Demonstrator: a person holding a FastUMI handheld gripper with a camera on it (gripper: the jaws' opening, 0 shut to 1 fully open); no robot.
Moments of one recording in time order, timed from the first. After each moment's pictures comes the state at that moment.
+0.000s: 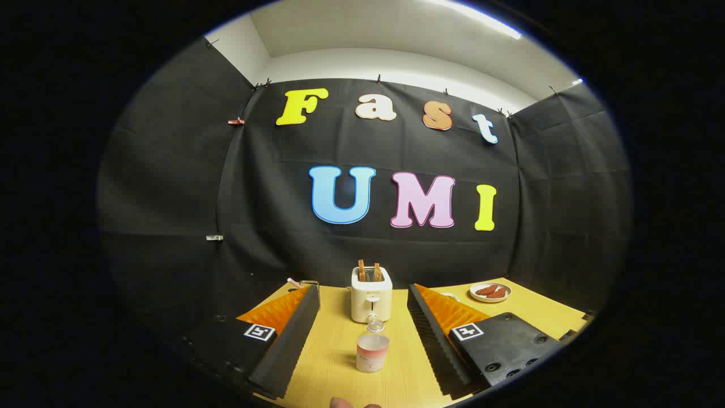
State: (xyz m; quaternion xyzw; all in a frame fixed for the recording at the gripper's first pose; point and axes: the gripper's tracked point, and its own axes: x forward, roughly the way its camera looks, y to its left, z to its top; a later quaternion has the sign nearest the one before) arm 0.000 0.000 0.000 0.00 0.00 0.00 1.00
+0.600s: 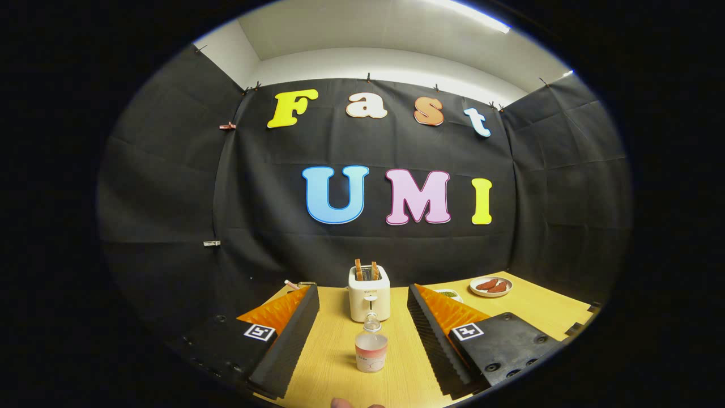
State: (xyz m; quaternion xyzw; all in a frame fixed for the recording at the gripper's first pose) arm 0.000 -0.011 -0.004 0.02 0.00 -0.01 1.00
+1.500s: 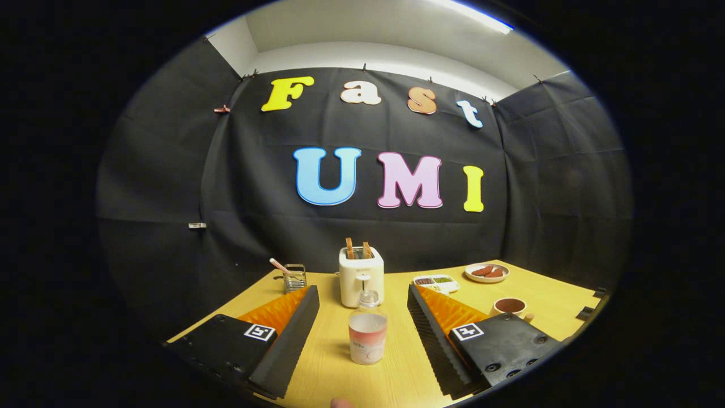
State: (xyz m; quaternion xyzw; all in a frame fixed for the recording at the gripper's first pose) arm 0.019 -0.017 -0.102 0.01 0.02 -0.05 1.00
